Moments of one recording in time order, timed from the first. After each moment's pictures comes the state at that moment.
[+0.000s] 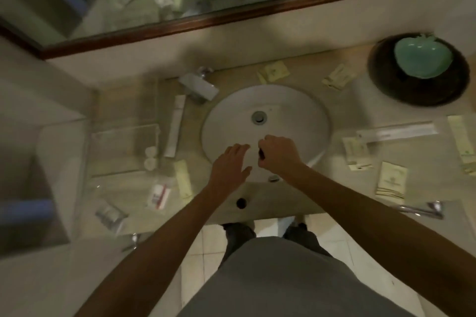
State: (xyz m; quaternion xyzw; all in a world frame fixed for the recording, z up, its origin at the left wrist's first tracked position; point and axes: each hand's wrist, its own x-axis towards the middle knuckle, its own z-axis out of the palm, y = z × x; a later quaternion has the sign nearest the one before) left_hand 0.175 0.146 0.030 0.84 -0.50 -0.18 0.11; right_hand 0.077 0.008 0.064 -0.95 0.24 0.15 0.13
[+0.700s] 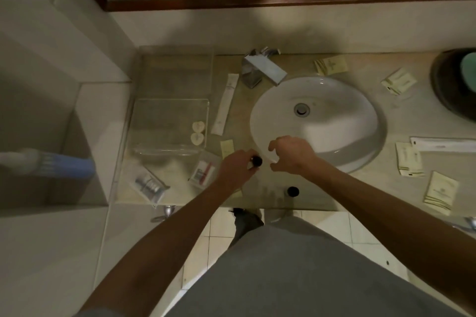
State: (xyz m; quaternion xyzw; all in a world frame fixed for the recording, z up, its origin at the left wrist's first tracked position) left_hand 0.246 0.263 -0.005 0.85 -0.43 -0.23 0.19; right_hand 0.153 0.099 0.066 -0.95 0.18 0.22 0.15
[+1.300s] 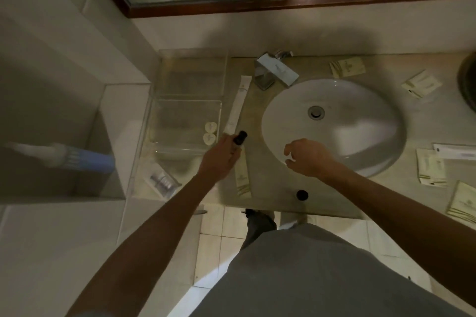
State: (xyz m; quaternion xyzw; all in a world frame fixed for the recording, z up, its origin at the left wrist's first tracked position) left_hand 0.299 0.302 0.020 0.88 -0.40 -0.17 0.20; right_hand 0.144 0.082 0.060 -0.94 0.17 0.24 0.17
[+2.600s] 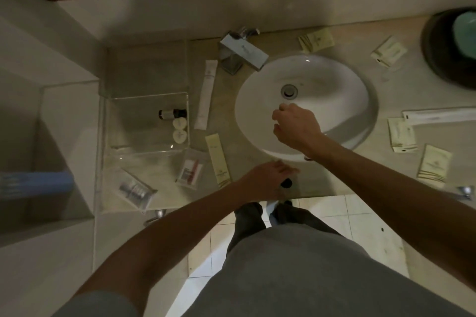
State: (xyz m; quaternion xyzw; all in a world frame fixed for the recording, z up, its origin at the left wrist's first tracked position) left_hand 0.181 0.222 -0.022 0.63 -0.72 -0.28 0.08; right_hand 0.153 0.056 0.059 -0.96 0.24 0.10 0.09
